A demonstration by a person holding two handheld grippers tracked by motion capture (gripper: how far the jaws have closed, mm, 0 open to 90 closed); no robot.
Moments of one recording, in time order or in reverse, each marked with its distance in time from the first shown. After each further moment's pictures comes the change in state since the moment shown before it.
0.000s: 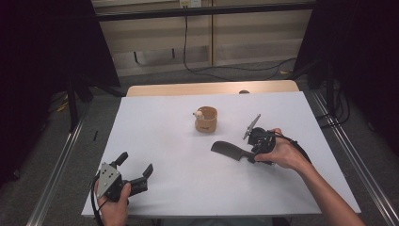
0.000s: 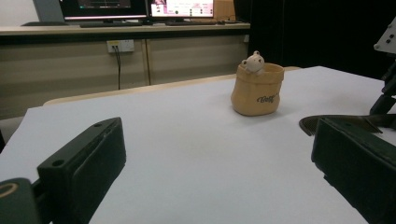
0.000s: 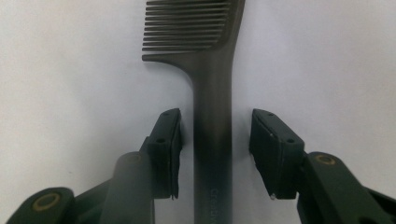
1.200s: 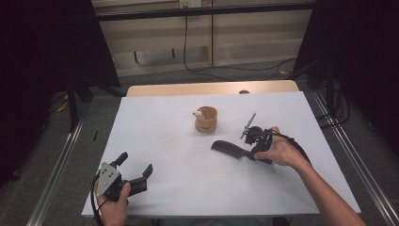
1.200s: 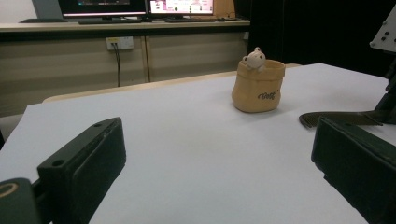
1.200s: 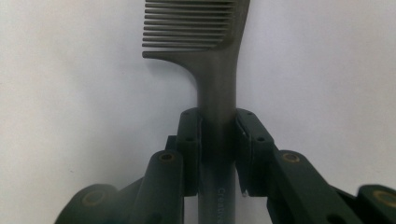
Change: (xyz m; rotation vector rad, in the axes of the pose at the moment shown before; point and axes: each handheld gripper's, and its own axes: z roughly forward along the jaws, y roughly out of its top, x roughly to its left) left arm 0.002 -0.001 0.001 0.016 -0.004 0.000; right arm 0.000 0.010 0.000 0.072 -0.009 0.000
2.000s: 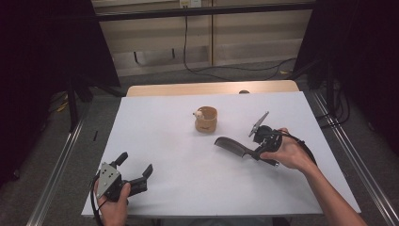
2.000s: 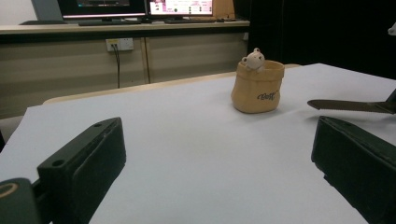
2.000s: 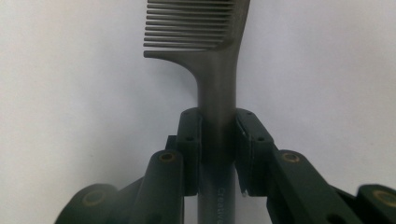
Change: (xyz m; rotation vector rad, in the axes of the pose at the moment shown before) left arm -0.001 0.001 -0.001 -0.002 -0.001 0.006; right arm -0.001 -0.023 -0.015 -0.111 0.028 0.061
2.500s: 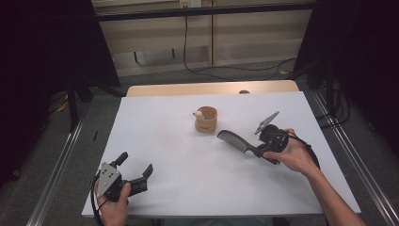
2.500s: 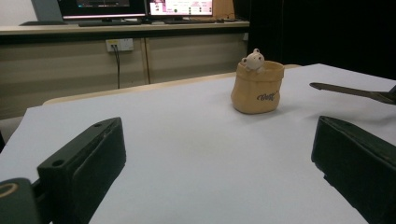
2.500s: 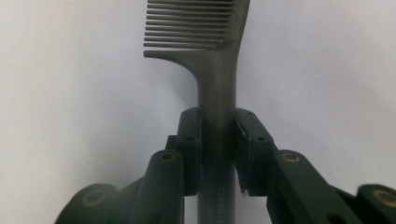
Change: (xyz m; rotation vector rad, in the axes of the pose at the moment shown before) left arm 0.000 0.000 0.000 -0.002 0.000 0.005; right arm 0.000 -0.013 -0.010 -0.120 -0.043 0.046
